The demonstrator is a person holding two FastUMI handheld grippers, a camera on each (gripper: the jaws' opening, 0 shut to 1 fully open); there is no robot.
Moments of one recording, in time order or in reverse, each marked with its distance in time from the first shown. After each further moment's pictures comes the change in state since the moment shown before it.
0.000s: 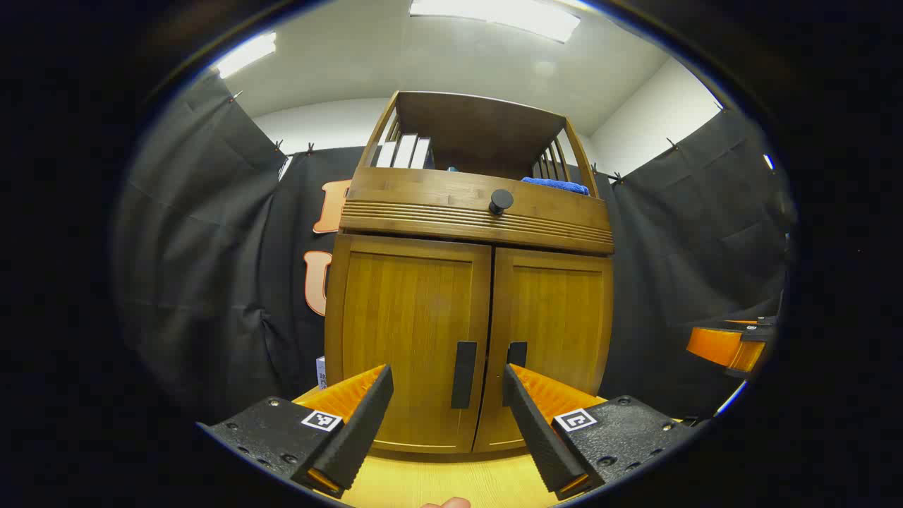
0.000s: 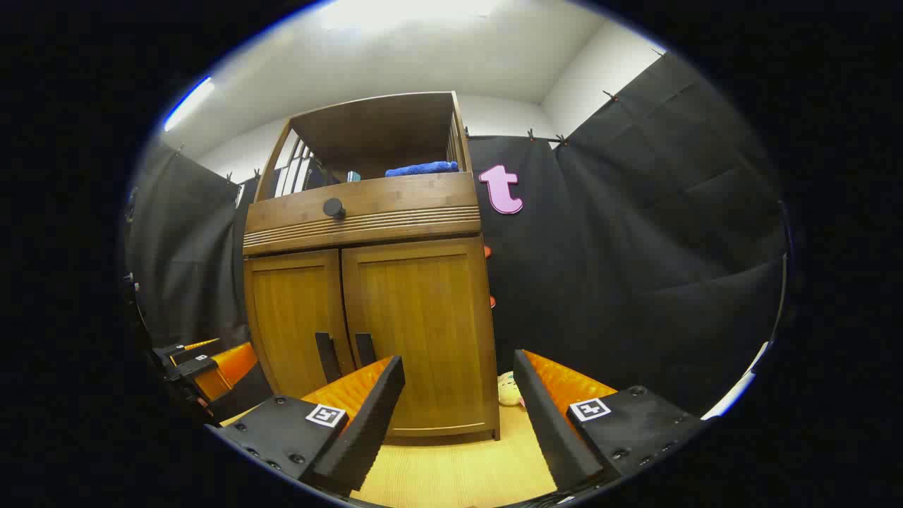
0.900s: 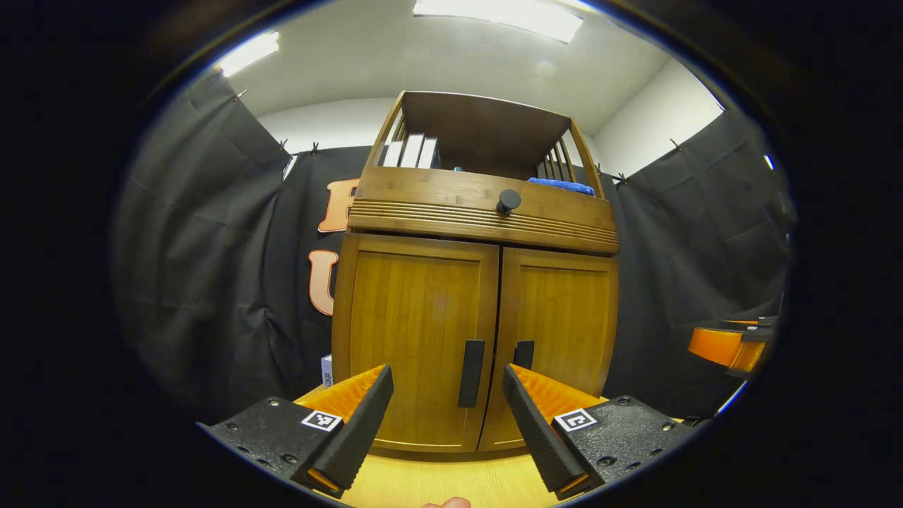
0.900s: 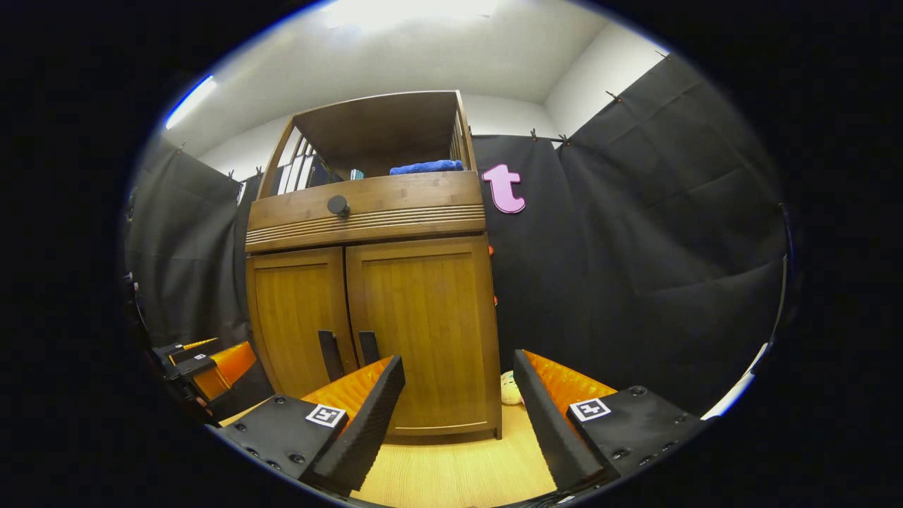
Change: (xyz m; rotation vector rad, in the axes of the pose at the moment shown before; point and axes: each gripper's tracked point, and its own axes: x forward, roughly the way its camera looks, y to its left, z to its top) left arm -0.002 0.010 0.000 -0.003 -0.001 0.019; right arm 0.001 0.006 -0.003 -0.007 0.009 0.015
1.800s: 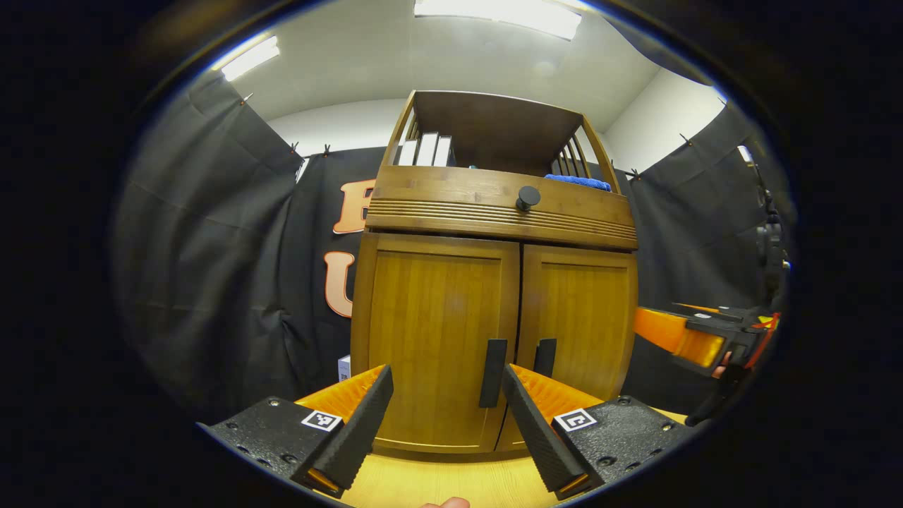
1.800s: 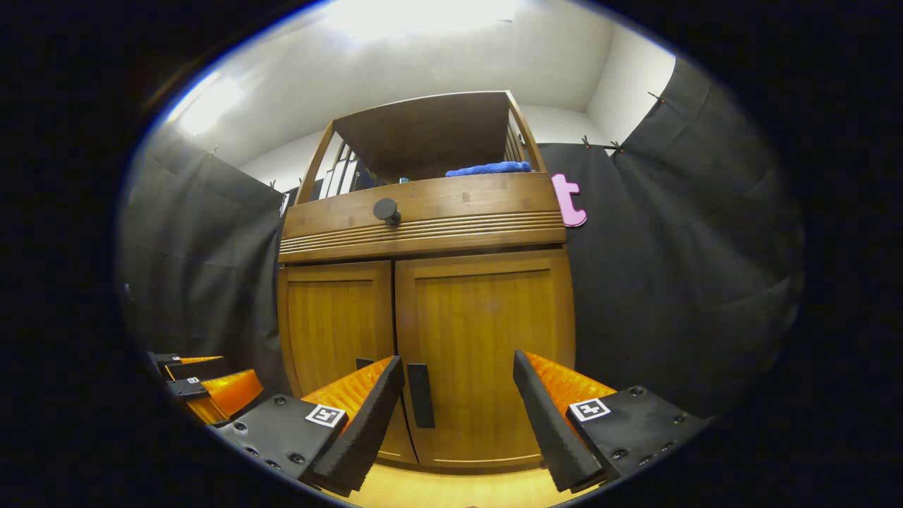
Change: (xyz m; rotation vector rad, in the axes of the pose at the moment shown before) left arm 0.001 0.023 -0.002 0.018 -0.003 0.073; right arm 0.106 0.094 0.008 0.006 -0.082 0.244
